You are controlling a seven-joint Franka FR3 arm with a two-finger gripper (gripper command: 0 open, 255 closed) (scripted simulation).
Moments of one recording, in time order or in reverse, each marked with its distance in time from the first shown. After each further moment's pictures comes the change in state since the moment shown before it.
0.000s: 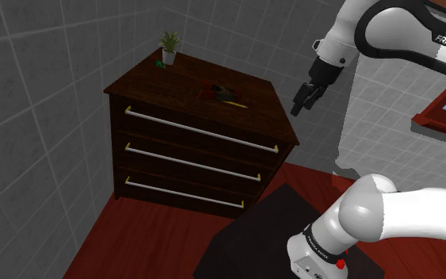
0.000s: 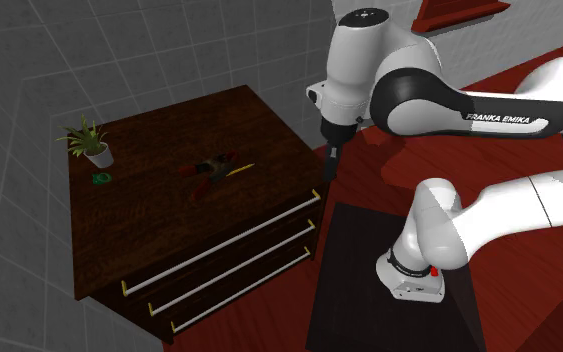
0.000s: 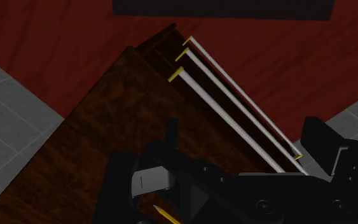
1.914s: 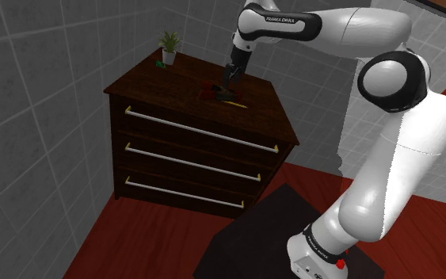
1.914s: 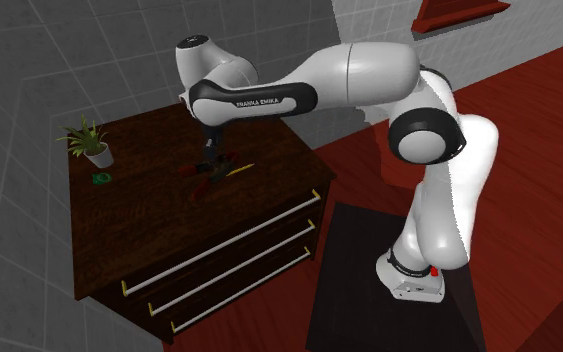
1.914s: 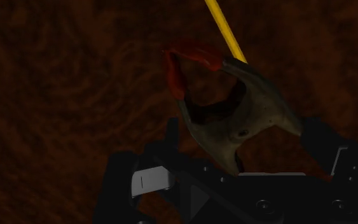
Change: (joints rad) arm 0.008 1.050 -0.100 0.794 0.045 0.270 -0.318
